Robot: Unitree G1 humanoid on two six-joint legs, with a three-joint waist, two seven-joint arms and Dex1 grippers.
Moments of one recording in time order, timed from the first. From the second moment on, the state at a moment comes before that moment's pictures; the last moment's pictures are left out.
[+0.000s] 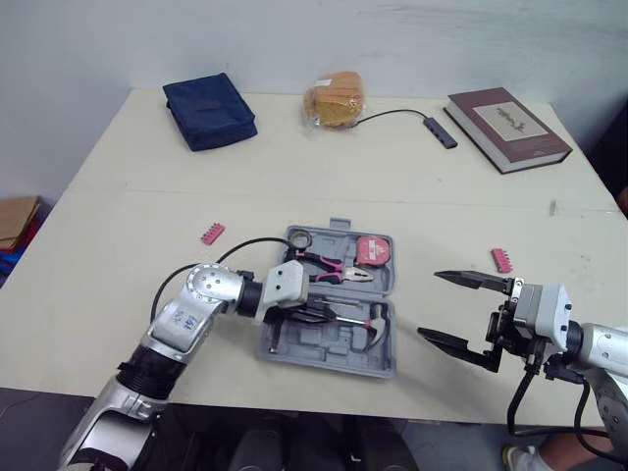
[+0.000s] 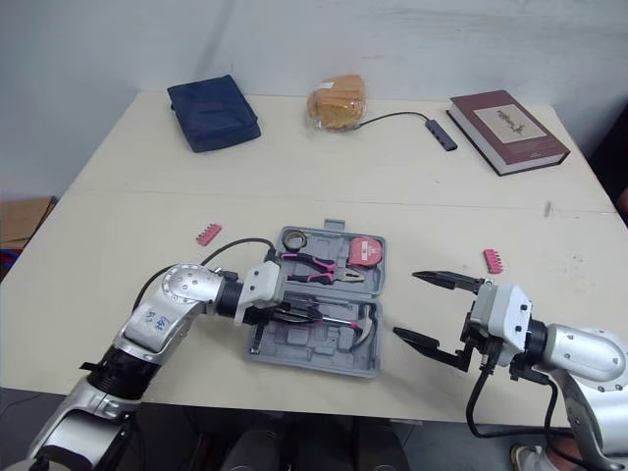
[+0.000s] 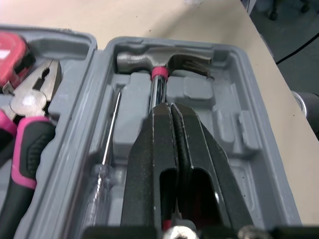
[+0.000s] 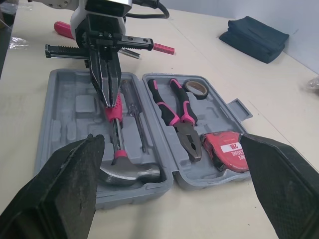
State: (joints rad) left arm -0.47 0.52 -0.31 -0.07 -0.23 0.28 -1.12; right arm 0.15 -0.77 -0.28 -0.43 0.52 0.03 1.07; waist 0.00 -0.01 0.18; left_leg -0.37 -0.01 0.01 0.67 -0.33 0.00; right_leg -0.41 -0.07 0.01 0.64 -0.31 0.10
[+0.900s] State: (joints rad) left arm -0.52 0.54 -0.45 -0.15 -0.12 0.54 -0.99; right arm 0.15 -0.77 -0.28 -0.43 0.52 0.04 1.06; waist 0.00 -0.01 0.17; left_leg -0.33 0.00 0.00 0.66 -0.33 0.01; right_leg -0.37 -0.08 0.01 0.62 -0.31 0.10
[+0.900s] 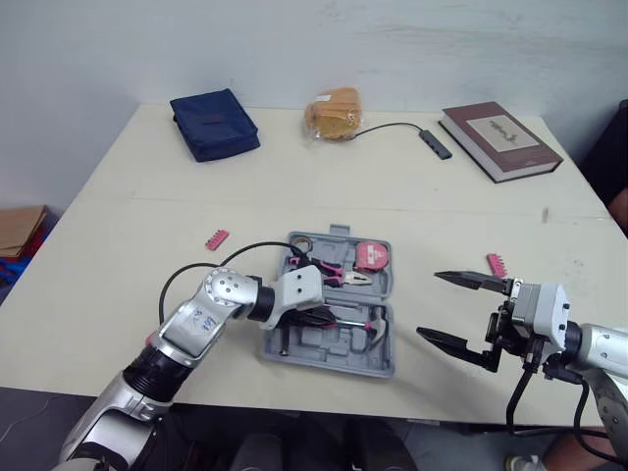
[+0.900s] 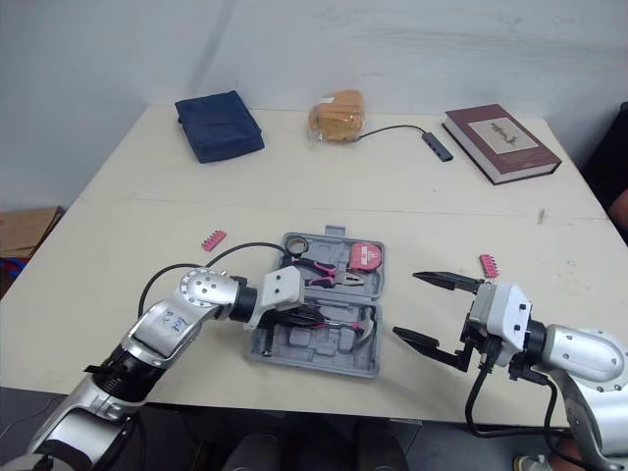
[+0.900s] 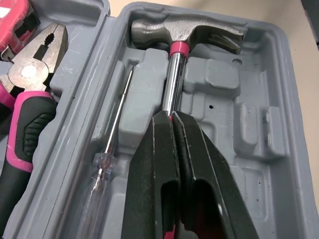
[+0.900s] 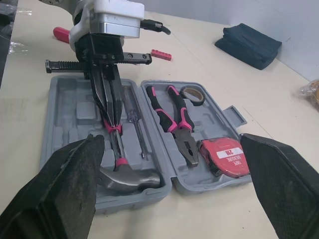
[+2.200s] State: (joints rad) left arm -0.11 0.88 0.51 0.26 -0.40 0.03 -1.07; right arm 0.20 -0.94 -0.70 0.41 0.43 -0.38 1.27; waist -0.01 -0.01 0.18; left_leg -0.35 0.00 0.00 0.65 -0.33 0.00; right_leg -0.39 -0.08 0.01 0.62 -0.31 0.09
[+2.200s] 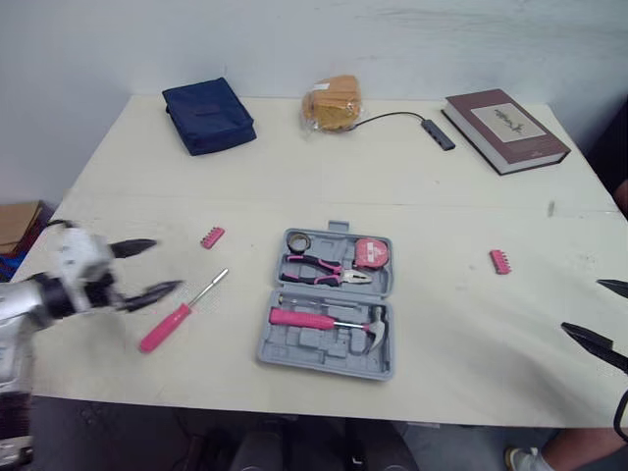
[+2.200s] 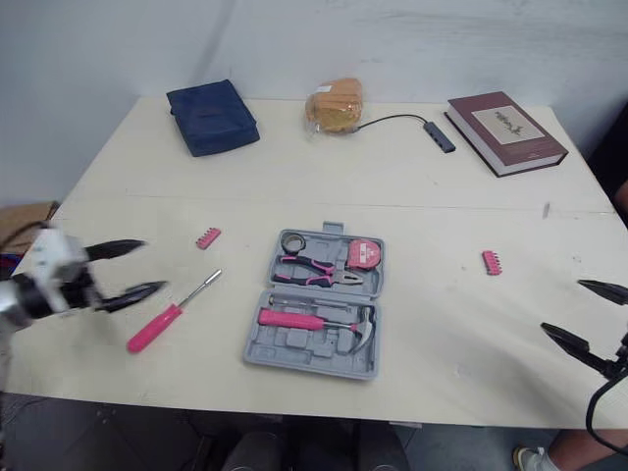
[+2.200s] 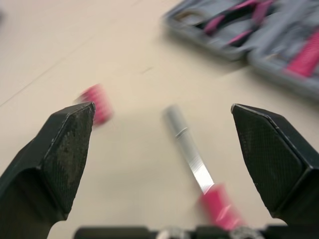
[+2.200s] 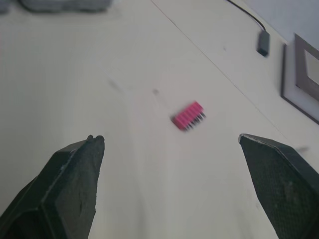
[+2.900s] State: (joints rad) left arm 0.10 0.92 0.76 0.54 -0.45 -0.05 -1.04; right arm 0.07 -0.93 -0.66 0.73 0.42 -0.53 1.23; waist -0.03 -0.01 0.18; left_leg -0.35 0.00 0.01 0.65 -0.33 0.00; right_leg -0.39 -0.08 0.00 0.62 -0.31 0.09
